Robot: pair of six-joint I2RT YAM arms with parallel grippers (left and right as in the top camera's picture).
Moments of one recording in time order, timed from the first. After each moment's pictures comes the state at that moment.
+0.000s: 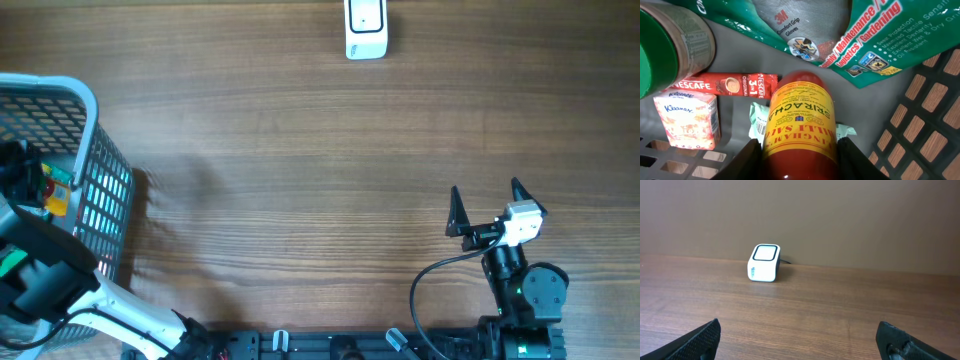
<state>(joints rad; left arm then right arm) 0.76 2.01 1.84 -1.40 -0.05 -0.96 -0.02 0.02 0.01 0.00 -0.15 -0.03</state>
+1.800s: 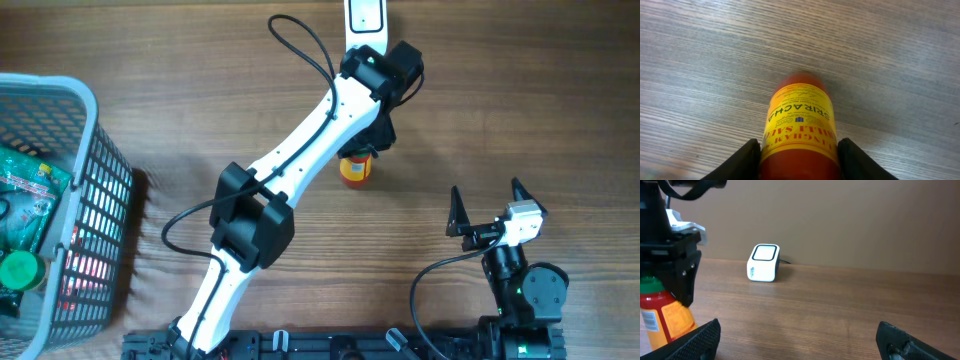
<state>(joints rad) -0.72 2.31 2.25 -1.50 -0.06 -0.92 -0.02 0.02 0.01 0.00 -0.14 -0.03</state>
